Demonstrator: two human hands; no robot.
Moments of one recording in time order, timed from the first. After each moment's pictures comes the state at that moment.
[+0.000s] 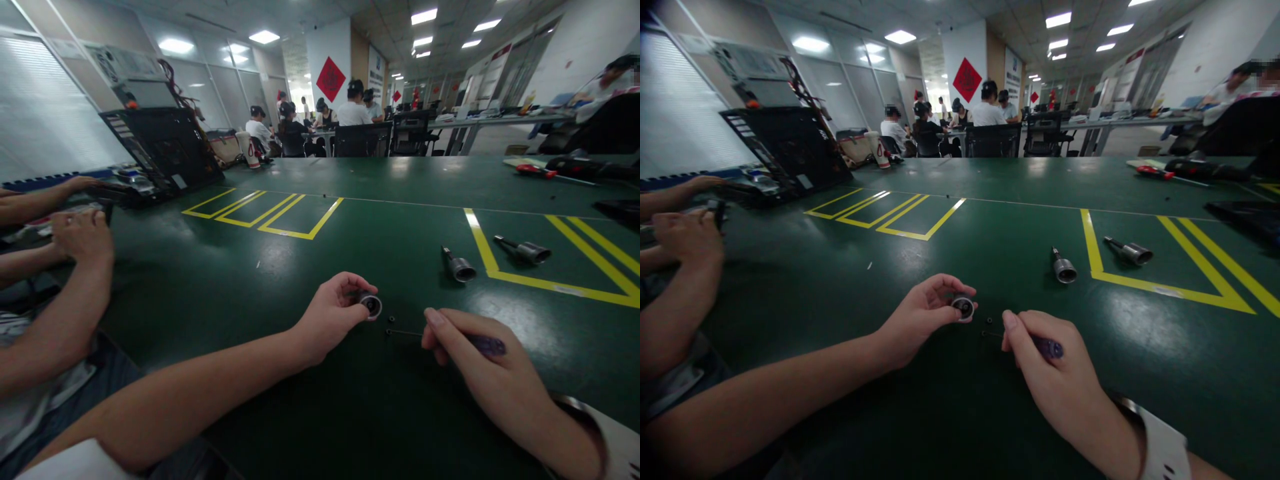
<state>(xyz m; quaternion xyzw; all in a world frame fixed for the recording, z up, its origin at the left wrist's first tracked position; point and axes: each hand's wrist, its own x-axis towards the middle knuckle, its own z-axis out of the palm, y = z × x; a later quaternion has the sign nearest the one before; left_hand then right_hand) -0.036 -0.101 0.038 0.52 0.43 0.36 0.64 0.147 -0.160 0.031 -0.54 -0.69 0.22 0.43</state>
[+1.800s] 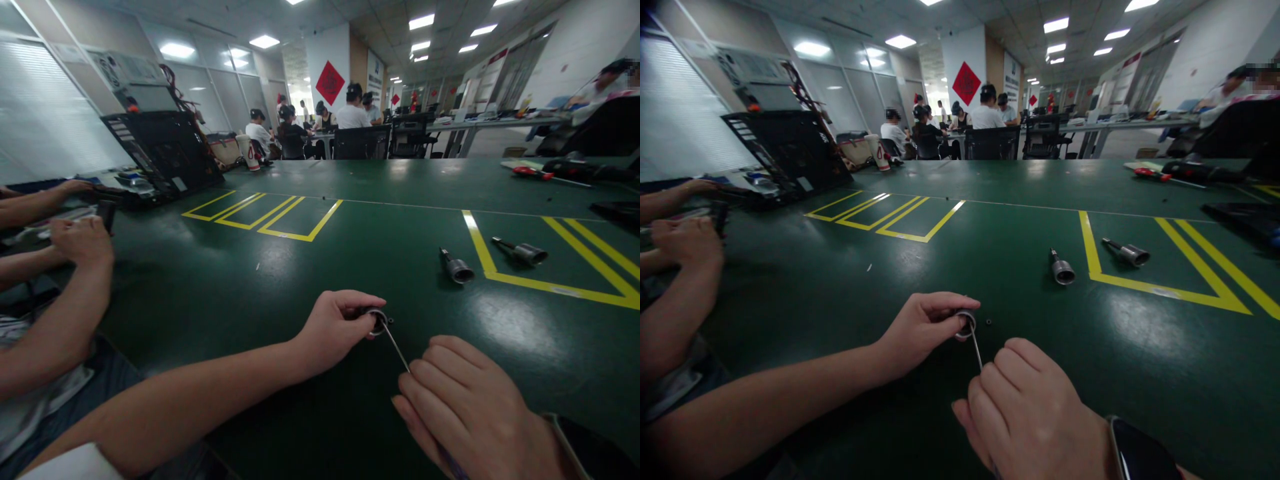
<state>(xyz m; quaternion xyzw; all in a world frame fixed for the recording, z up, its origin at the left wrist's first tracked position) -0.031 -0.111 0.037 0.58 0.44 0.34 0.60 0.131 -0.180 0.027 -0.29 -0.89 -0.11 0.34</state>
